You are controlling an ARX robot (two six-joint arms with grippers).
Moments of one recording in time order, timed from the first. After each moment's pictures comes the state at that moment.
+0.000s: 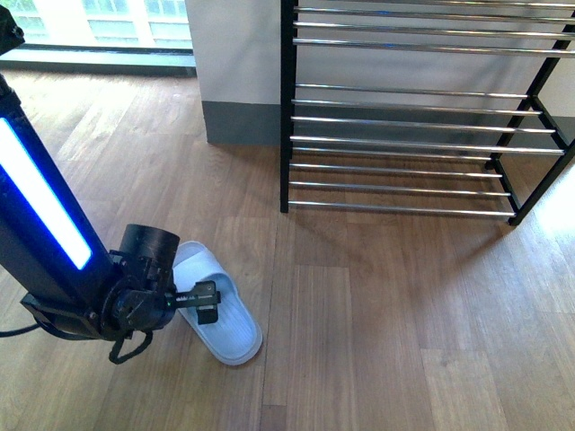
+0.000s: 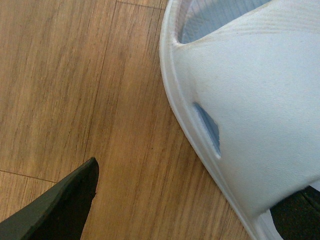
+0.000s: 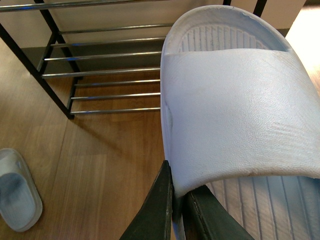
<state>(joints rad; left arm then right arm) -0.22 2.93 1.38 0.49 -0.14 -0.32 -0.19 1.08 0.27 0.42 0.03 0.05</state>
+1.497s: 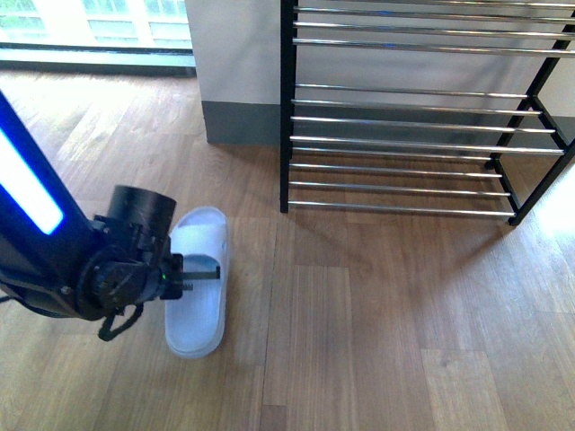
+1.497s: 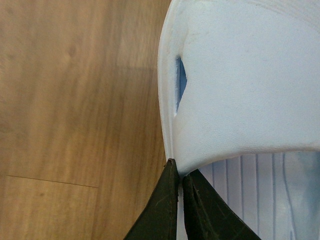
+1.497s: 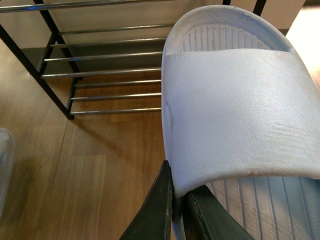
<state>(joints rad) -0.25 2.68 1.19 0.57 -0.21 -0.23 -0.19 1.08 0.27 0.42 0.03 0.05</state>
